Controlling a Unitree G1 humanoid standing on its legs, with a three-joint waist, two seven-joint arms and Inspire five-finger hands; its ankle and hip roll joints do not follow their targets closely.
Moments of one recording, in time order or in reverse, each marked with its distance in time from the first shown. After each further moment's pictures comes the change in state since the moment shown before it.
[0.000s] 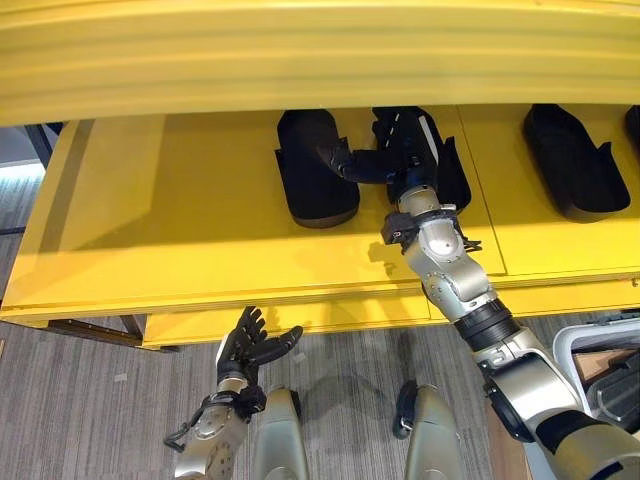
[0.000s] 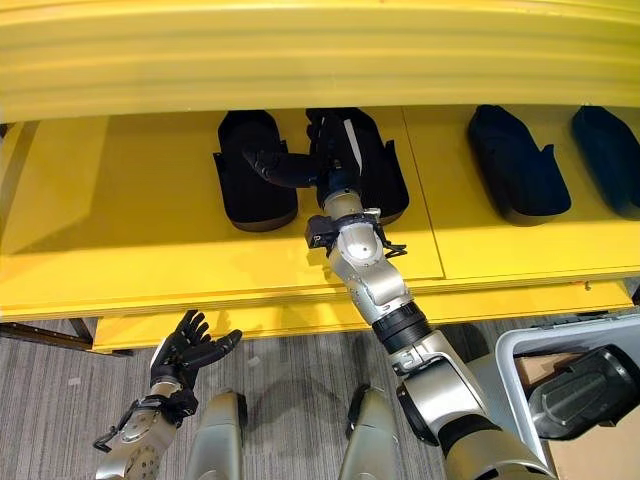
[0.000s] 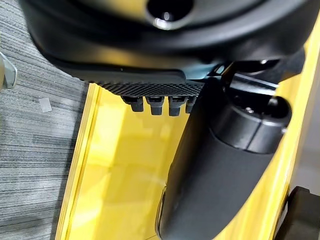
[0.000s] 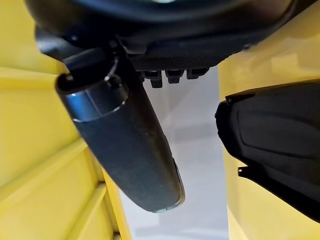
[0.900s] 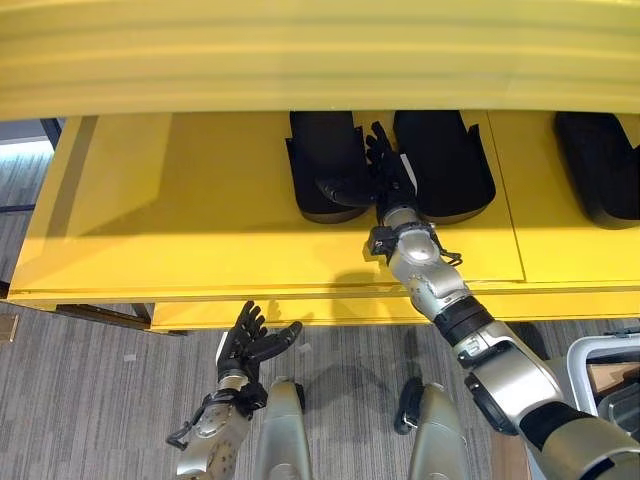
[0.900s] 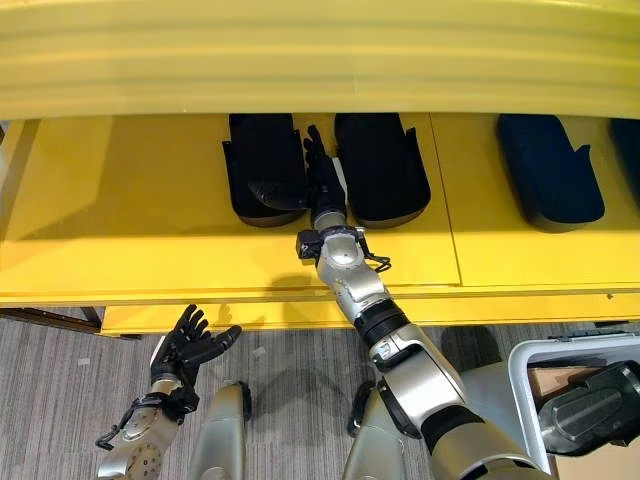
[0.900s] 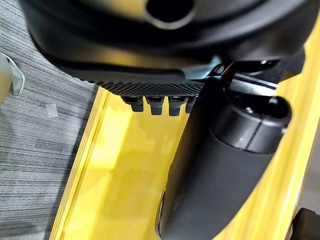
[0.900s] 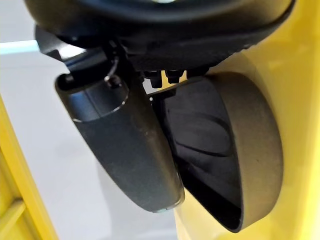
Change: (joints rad) left arm -0.012 0.000 -0.014 0.000 -0.037 -0.022 0.019; right arm -0.075 0.102 0.031 0.287 0.004 0.001 -0.006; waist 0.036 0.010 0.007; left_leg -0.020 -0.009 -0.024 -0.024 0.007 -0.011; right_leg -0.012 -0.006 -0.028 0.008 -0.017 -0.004
